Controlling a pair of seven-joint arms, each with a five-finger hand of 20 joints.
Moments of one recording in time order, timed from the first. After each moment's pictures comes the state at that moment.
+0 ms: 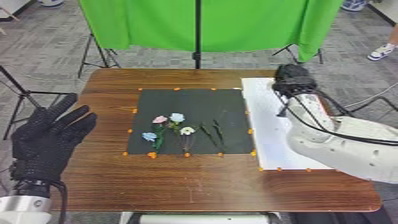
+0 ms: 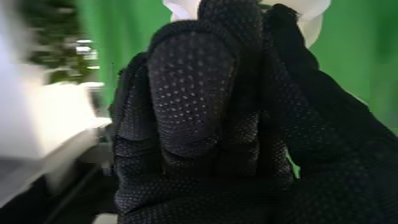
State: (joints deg) left arm 143.9 -54.2 -107.3 -138.3 25.1 12.7 19.5; right arm -23.8 -38.2 -7.8 -91.4 -112.7 29.3 48.8
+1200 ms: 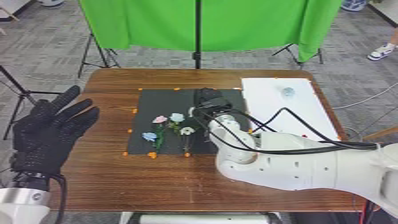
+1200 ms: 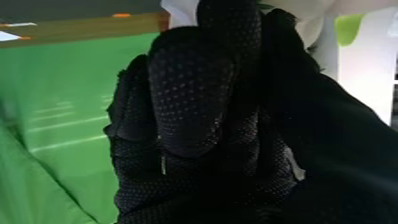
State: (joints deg) left arm 141.4 -53.4 -108.3 -137.8 25.8 10.4 17.0; right arm -29.3 -60.7 -8.3 -92.3 -111.9 23.6 52.1
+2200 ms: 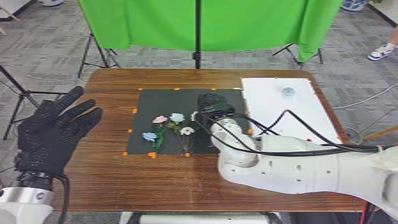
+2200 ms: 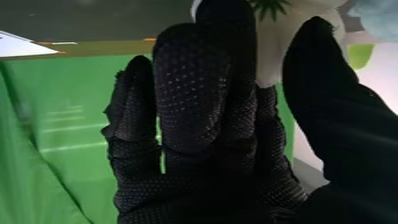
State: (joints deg) left arm 140.7 -53.4 -107.4 -137.4 25.8 10.5 16.5; right arm -30.3 -59.7 -7.9 -93.9 -112.1 19.0 55.3
